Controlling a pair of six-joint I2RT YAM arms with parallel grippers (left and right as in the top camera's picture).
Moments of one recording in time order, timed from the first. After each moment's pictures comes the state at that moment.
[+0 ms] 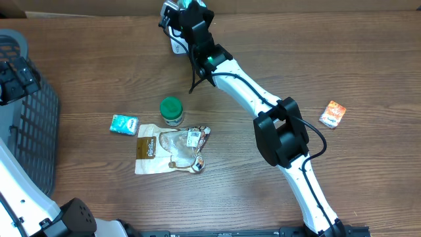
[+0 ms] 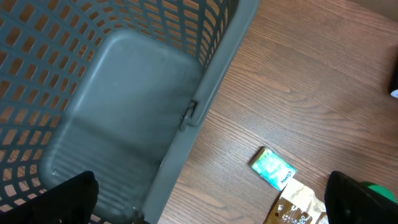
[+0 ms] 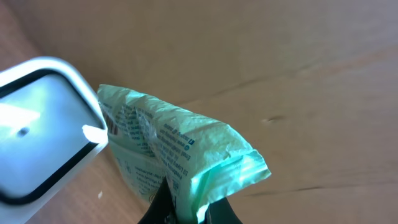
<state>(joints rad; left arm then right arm) 0.56 1.64 2.12 -1.47 0.02 0.03 0.59 2.53 2.22 0.07 0.51 -1.00</state>
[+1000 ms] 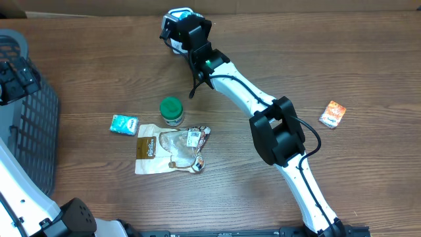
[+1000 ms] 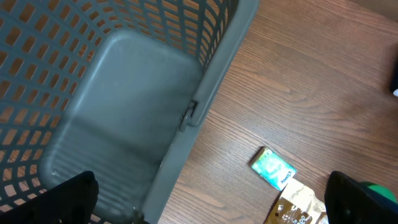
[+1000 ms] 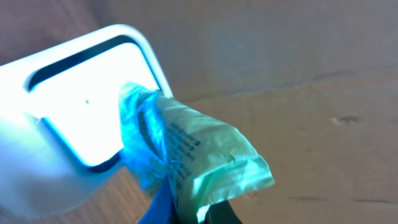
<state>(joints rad) 0.56 1.64 2.12 -1.47 0.02 0.03 0.60 2.57 2.22 -0.05 0.48 -1.02</state>
